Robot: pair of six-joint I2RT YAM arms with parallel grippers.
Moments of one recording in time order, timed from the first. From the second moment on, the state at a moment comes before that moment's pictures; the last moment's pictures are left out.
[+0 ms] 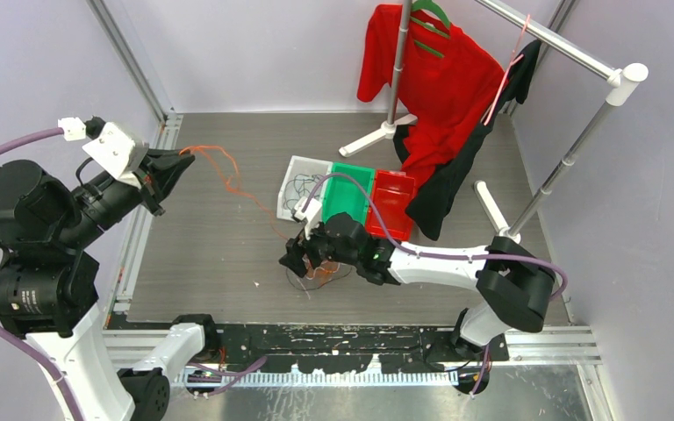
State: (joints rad) left arm 0.03 0.96 1.93 -0.99 0.69 0.28; right arm 1.06 1.52 0.83 0.37 -0.11 0.20
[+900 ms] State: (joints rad) left arm 0.03 0.81 1.51 -0.98 0.72 0.25; right arm 1.05 1.48 0.91 0.40 -0.16 0.16
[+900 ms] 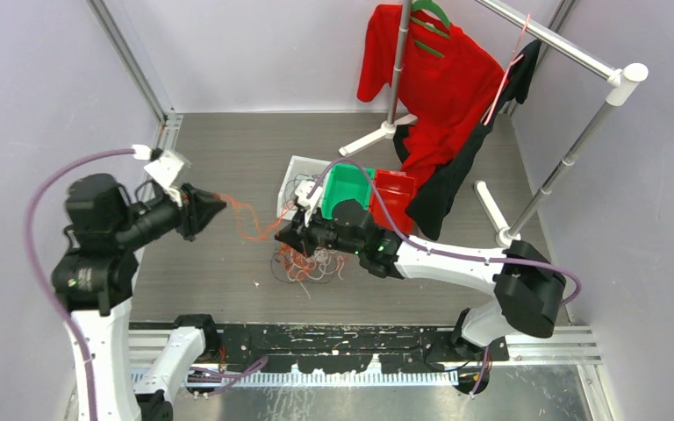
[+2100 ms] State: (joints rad) left arm 0.02 0.68 0.82 -0.55 1.18 0.02; right arm 1.05 1.45 1.06 0.51 -0.37 0.50
